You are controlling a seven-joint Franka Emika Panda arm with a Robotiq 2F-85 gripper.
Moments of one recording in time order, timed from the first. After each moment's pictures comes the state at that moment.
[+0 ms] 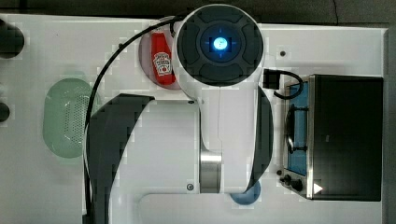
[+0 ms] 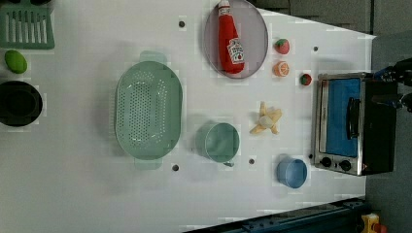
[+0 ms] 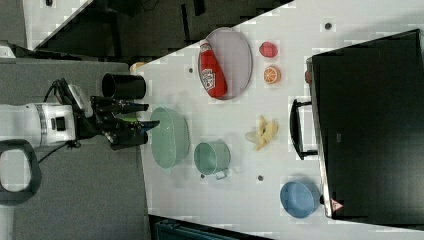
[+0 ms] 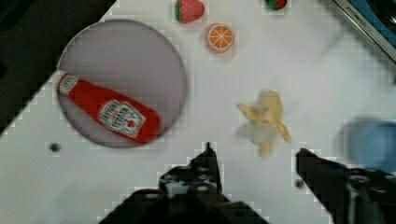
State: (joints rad) arm 0.02 -0.04 -0.02 -1.81 -0.02 0.21 0.09
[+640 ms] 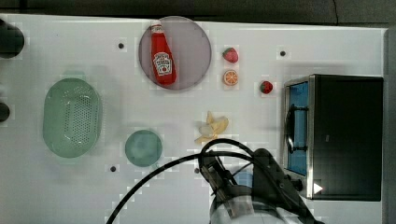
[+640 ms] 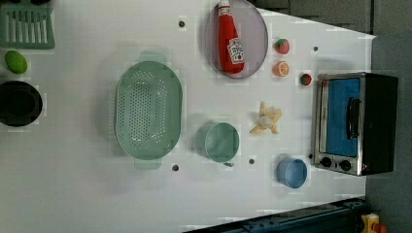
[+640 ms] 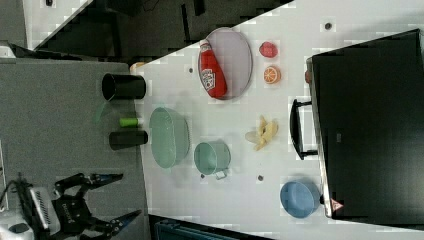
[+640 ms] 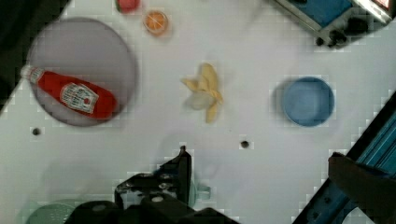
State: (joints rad) arm -0.02 -0.56 -0.05 -2.08 -0.03 0.05 0.12
